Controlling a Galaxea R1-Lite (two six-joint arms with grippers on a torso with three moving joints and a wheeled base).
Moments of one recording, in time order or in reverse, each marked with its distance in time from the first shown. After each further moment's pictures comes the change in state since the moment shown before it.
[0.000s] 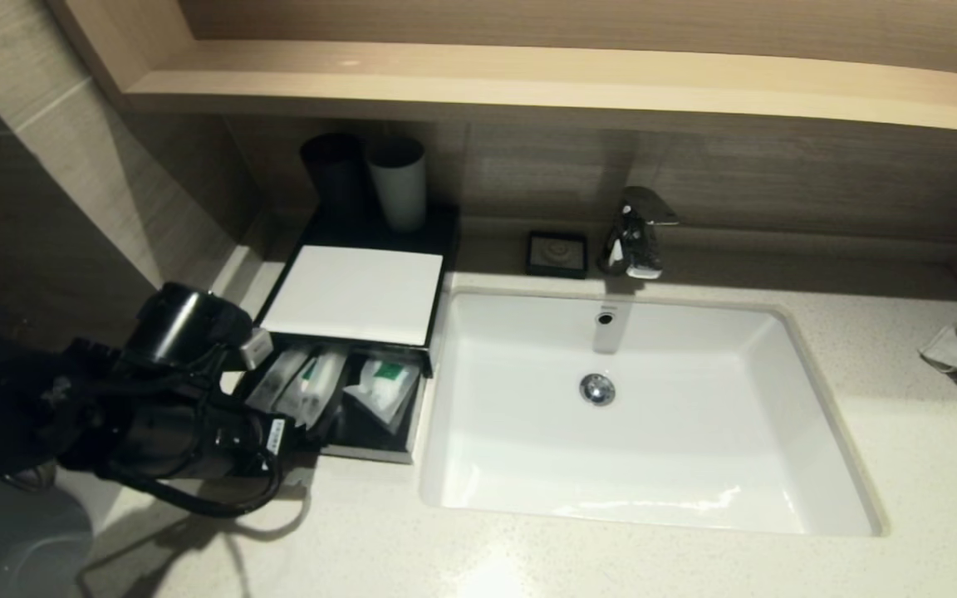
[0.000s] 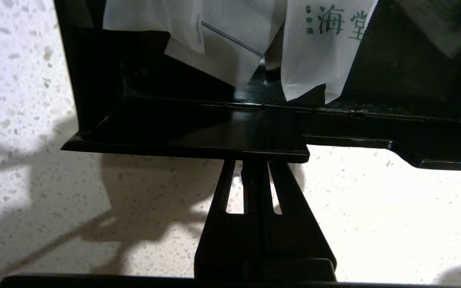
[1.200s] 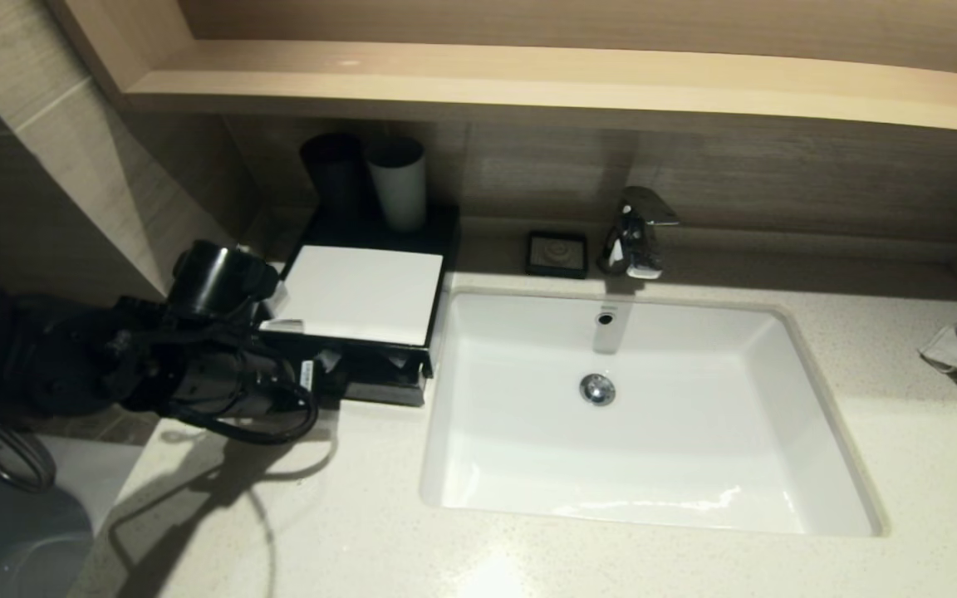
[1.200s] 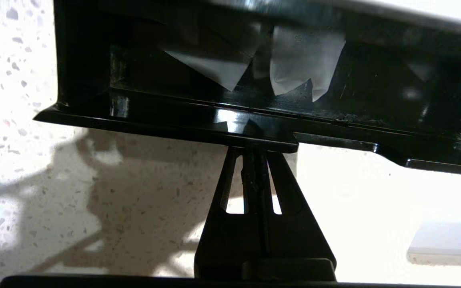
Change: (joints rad) left arm 0.006 0.105 -0.158 -0.081 0.020 -0.063; right arm 0.000 0.000 0.000 0.000 0.000 0.000
